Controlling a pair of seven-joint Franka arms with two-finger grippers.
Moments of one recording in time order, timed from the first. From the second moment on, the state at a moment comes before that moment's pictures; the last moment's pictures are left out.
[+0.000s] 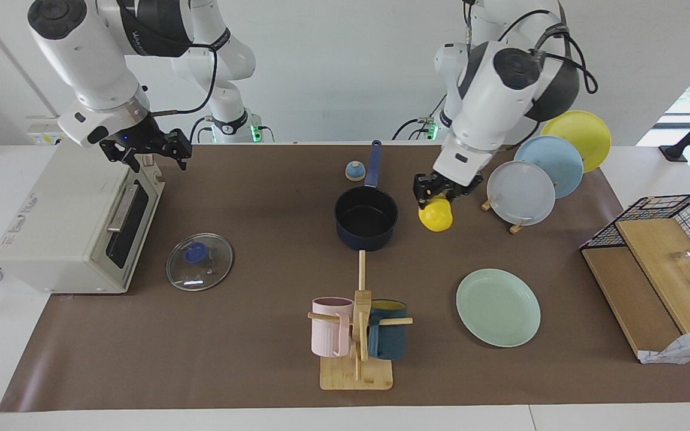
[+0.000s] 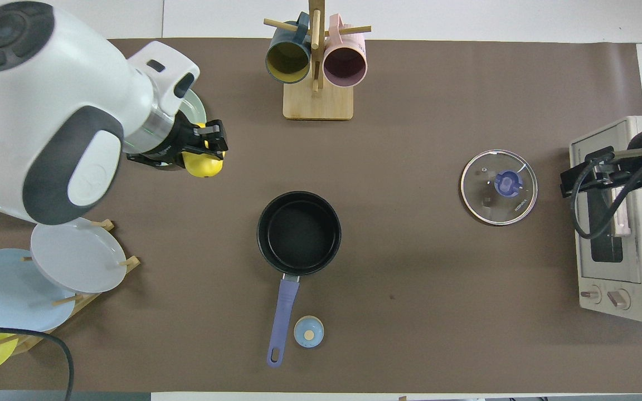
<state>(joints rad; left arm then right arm) -0.28 0.23 -0.09 -1.49 -0.11 1.73 -0.45 -0.01 0.01 0.02 -1.62 -0.03 1.50 -0.04</state>
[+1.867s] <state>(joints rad) -0.07 0.60 -0.09 -1.45 0.01 2.09 -0.02 -0.01 0.01 0.00 -1.61 -0.03 1.50 -0.04</state>
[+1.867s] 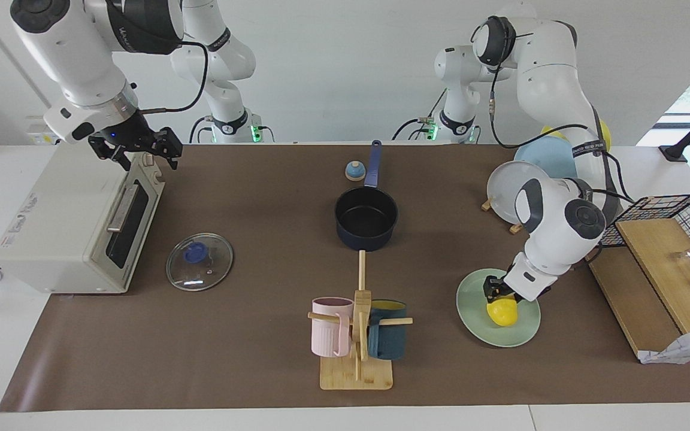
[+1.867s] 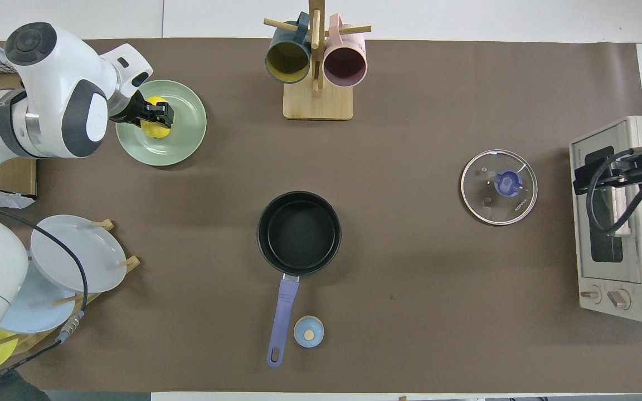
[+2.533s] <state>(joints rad) -0.05 0.27 -0.08 -1.42 0.02 1.79 -0.03 -0.02 0.01 0.00 -1.61 -0.03 1.50 -0.04</state>
